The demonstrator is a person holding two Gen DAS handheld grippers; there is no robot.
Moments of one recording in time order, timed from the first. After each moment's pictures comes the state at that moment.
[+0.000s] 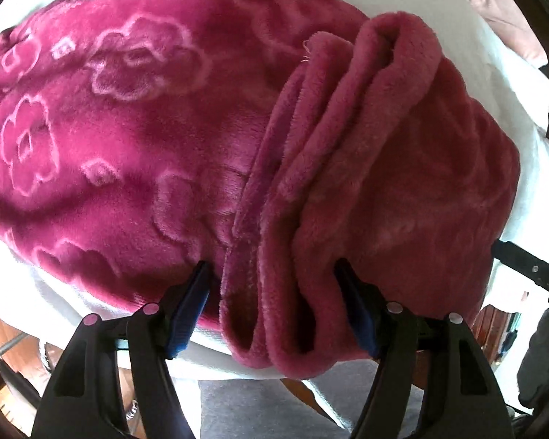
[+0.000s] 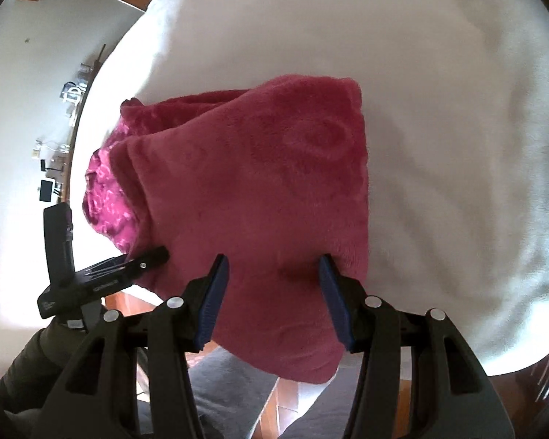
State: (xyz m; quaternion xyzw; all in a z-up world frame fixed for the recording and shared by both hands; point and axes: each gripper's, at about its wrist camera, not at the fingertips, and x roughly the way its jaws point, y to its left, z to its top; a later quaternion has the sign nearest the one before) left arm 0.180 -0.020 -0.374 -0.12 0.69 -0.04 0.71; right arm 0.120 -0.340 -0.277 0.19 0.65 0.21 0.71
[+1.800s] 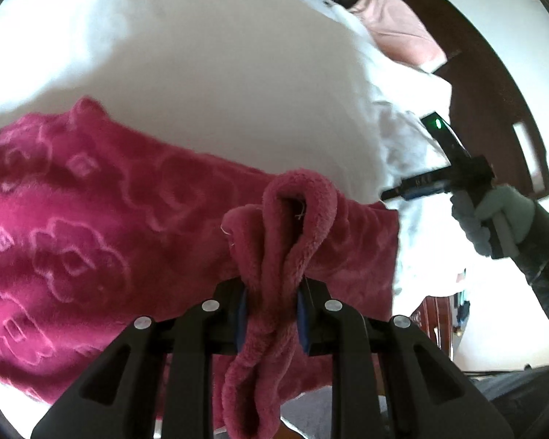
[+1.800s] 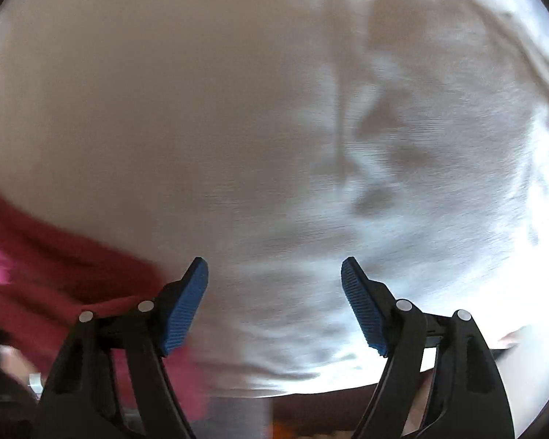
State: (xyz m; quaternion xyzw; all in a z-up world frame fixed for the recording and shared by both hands) left arm 0.247 -0.023 -0.299 -0.15 0.59 -0.24 0.75; right arm 0.297 -0.408 -0.283 0.04 0.77 0.02 0.64
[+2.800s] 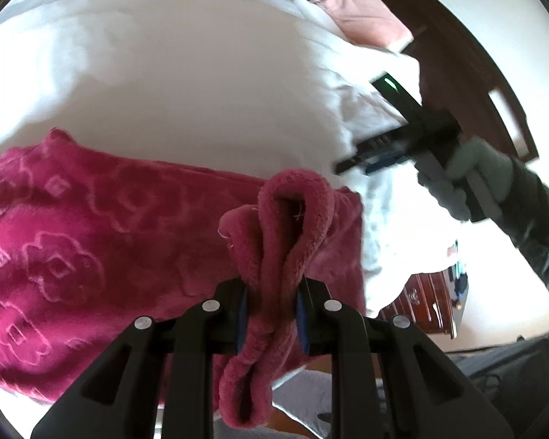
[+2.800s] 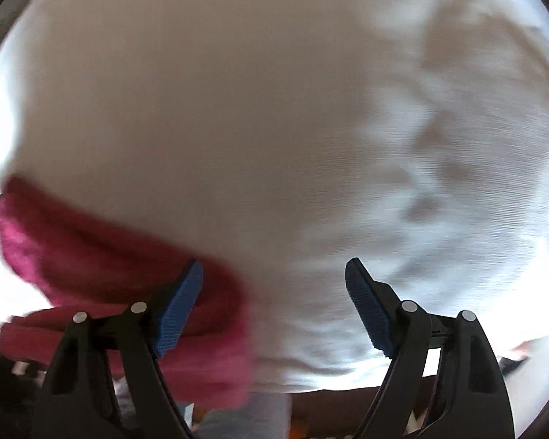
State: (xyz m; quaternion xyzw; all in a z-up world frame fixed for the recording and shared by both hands) left arm 0.226 -0.051 -0.267 -0.11 0.58 -0.29 0.75; right arm 0.299 -0.421 -0.276 0.05 0.77 0.08 0.63
